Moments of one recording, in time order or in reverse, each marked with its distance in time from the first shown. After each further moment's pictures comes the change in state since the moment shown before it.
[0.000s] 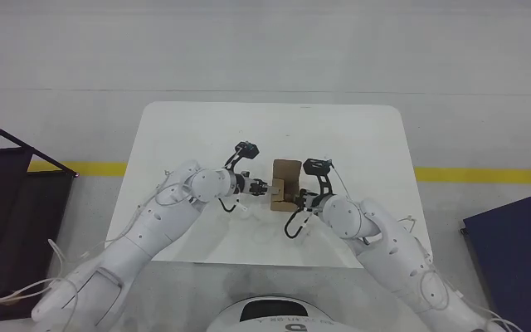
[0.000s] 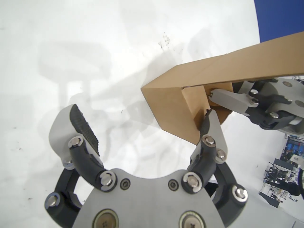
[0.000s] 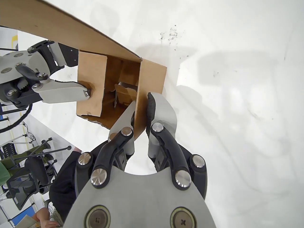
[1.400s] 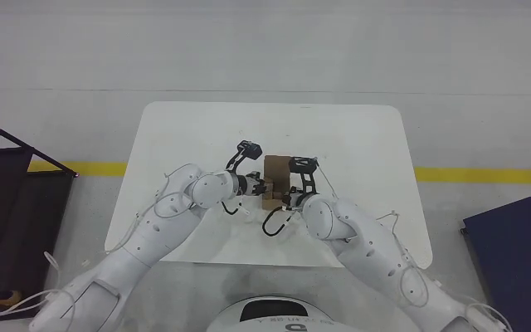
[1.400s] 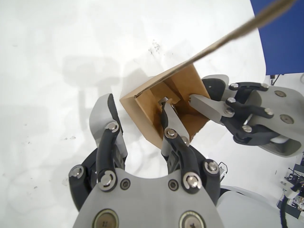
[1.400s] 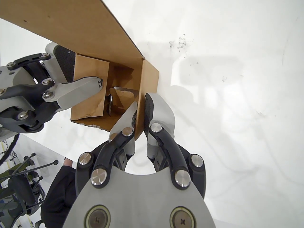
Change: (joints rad) left arm 0.077 0.009 -0.067 -0.151 0.098 0.042 -0.018; right arm 0.085 -0.074 -0.136 0.011 -0.118 0.195 0.004
